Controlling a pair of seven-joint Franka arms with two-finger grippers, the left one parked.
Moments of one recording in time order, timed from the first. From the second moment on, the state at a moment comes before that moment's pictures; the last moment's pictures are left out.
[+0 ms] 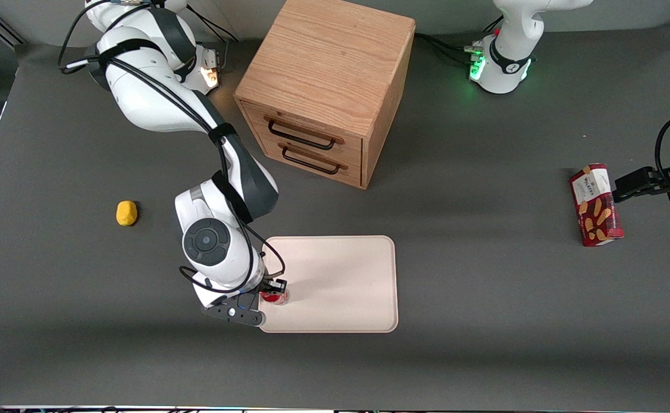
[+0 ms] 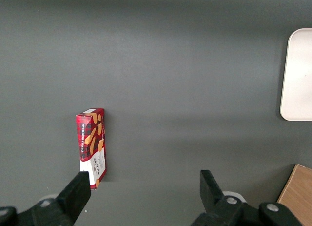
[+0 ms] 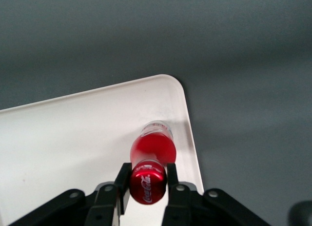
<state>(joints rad) 0.40 0.96 0.09 -0.85 -0.11 1.87 0.70</state>
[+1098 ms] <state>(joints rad) 0.39 0.60 0.10 -0.82 -0.11 1.36 0.70</state>
